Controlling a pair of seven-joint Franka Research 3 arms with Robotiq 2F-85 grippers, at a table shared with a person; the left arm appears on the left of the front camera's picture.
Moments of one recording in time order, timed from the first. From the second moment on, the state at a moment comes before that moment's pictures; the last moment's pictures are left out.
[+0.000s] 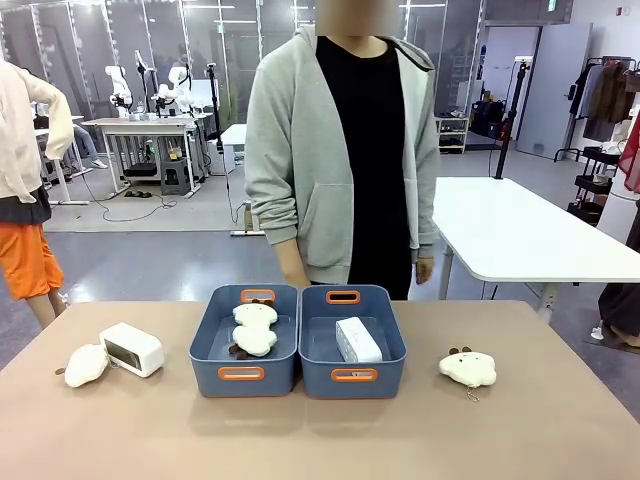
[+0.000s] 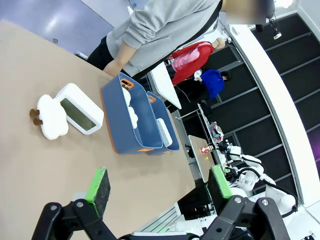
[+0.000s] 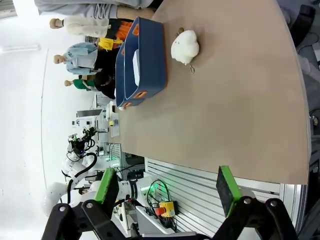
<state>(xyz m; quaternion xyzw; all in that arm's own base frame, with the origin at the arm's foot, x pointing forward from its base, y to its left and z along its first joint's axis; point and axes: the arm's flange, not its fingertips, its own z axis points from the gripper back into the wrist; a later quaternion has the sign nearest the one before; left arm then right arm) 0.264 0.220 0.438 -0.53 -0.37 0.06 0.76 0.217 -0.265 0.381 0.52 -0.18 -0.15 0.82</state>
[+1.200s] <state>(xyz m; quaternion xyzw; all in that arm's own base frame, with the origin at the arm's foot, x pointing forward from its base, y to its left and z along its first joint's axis) 0.264 0.220 0.438 -0.53 -0.37 0.06 0.76 0.231 -0.257 0.382 0.51 -0.16 -0.14 0.83</state>
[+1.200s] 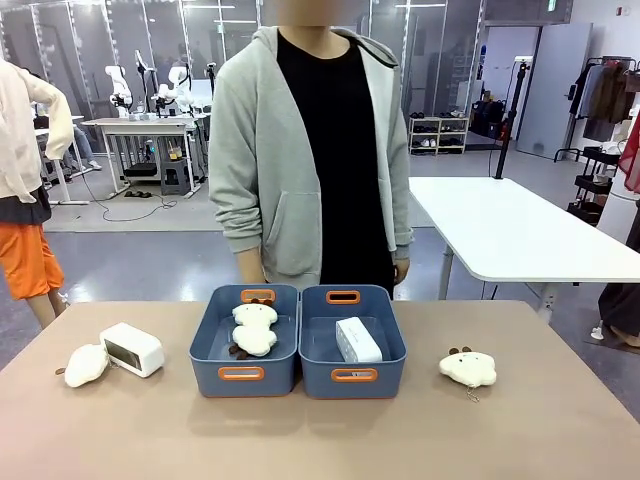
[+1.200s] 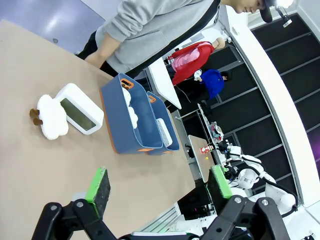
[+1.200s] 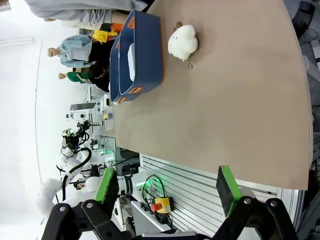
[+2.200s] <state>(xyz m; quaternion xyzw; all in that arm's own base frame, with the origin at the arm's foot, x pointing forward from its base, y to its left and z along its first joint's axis) 0.337 0.129 0.507 -0.30 -0.29 -0.21 0.89 0.231 -0.257 0.382 0.51 -0.16 -0.14 0.83</state>
